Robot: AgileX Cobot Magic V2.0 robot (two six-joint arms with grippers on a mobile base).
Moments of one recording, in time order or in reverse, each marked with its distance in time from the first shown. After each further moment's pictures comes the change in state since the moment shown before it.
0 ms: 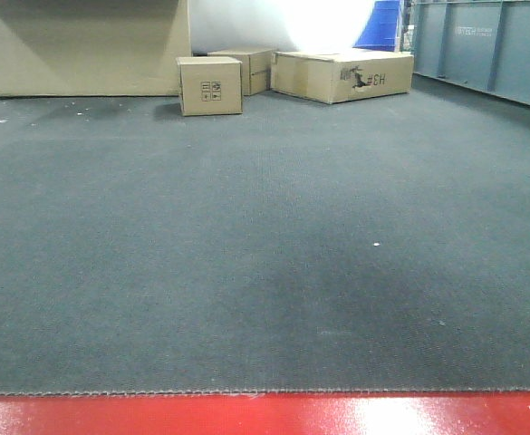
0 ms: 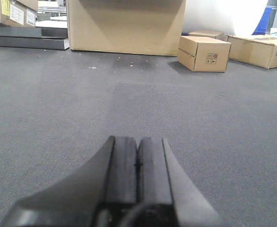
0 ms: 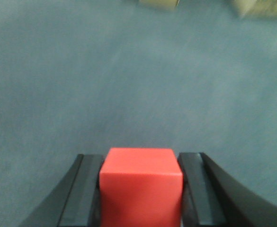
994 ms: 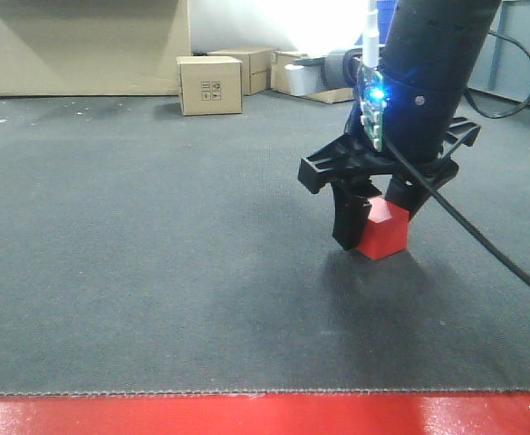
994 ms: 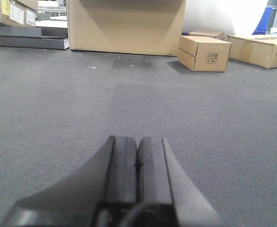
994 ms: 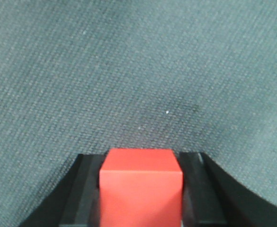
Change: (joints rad) left arm 0.000 0.000 0.000 0.000 0.000 0.000; right arm 0.002 0.748 -0.157 0.017 0.037 -0.002
